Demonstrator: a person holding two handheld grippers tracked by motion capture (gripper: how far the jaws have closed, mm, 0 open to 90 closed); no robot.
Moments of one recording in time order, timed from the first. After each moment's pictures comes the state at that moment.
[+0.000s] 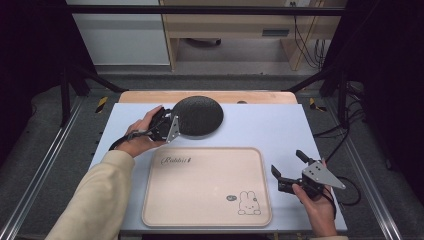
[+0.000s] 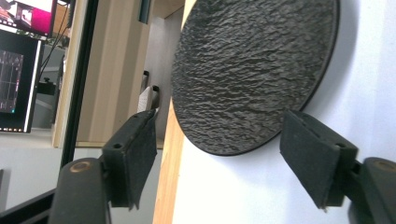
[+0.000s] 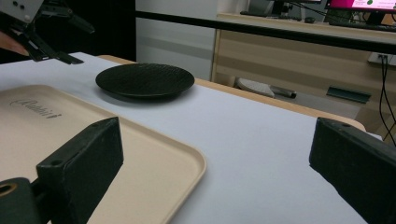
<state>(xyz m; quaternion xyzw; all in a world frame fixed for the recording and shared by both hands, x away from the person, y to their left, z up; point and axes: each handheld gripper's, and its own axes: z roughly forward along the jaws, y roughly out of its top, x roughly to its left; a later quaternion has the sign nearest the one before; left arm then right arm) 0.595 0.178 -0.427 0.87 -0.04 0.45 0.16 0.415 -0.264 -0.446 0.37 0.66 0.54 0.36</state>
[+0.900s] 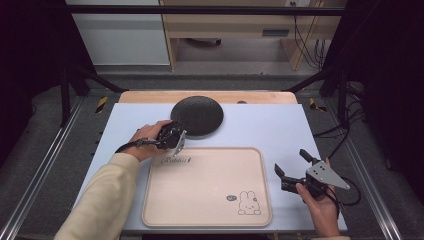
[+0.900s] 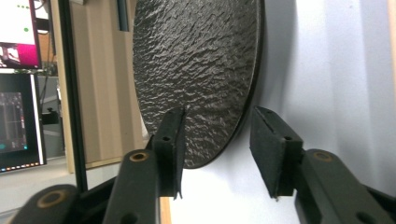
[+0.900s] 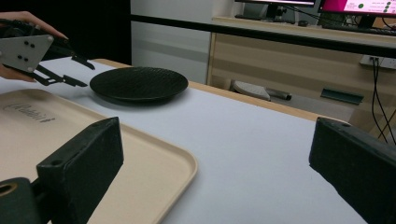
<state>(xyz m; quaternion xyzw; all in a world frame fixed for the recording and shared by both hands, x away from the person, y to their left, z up) 0.595 0.164 -0.467 0.87 -0.13 0.46 0.10 0.414 -0.271 -0.443 0.37 0.66 0.54 0.37</state>
